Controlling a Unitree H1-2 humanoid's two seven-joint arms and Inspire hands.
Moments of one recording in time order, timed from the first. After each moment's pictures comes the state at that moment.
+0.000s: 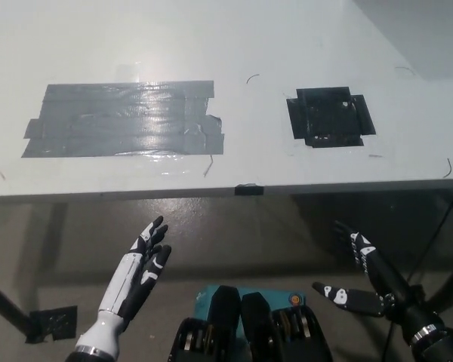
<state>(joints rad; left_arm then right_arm) -0.05 0.13 -0.10 0.02 0.18 -0.09 -0.07 -0.12 -0.16 0.08 0.09 -0.09 0.03 0.24</state>
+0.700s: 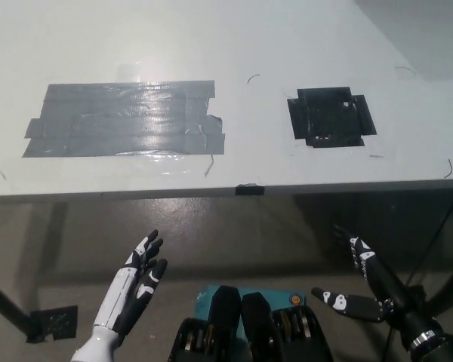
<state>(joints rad) -0.01 0.13 -0.09 0.02 0.17 -0.09 -0.07 -0.10 -0.15 0.09 0.10 -0.09 0.00 0.24</state>
